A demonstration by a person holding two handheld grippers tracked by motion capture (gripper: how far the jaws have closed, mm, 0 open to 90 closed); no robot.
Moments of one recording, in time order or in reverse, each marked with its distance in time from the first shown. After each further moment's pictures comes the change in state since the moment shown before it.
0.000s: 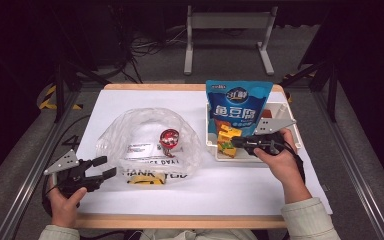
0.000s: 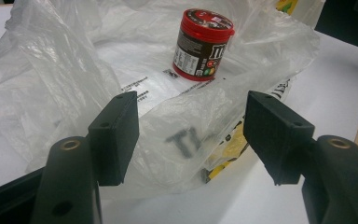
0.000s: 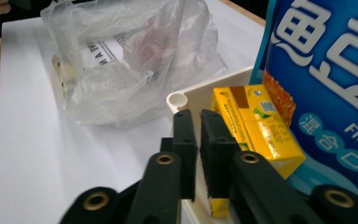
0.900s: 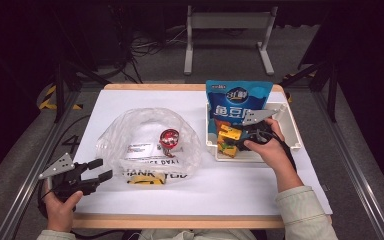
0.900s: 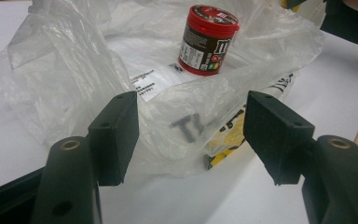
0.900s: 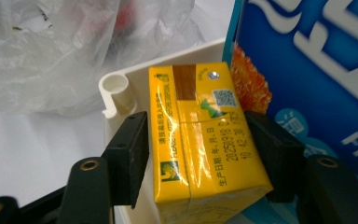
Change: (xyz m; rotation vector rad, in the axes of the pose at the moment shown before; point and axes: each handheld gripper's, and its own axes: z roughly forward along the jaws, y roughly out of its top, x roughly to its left) left arm -0.001 -0.007 -0.010 -0.001 0.025 -0.012; right arm -0.038 -0.003 0.043 0.094 -0.019 -0.014
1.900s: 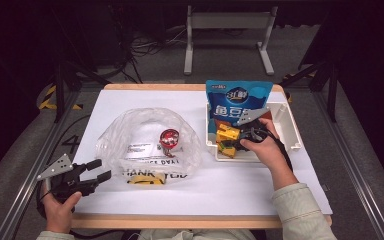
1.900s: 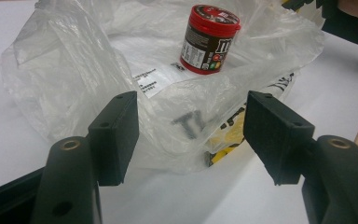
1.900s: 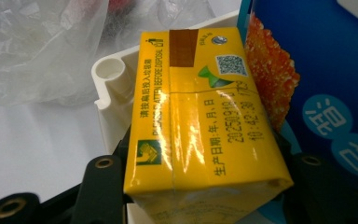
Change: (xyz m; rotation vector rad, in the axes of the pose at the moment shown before) left arm 0.000 -0.002 -0.003 -0.002 0.008 -0.004; right arm -0.007 -0.003 0.018 0.081 0.063 0.040
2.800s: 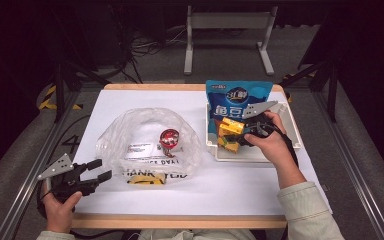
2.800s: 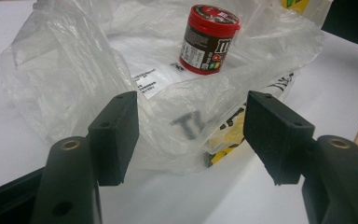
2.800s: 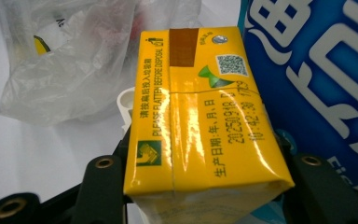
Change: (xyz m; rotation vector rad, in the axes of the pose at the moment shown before) left arm 0.000 0.000 0.000 0.001 -0.001 -0.002; right arm 0.008 0.023 -0.030 -0.015 -0.023 -0.004
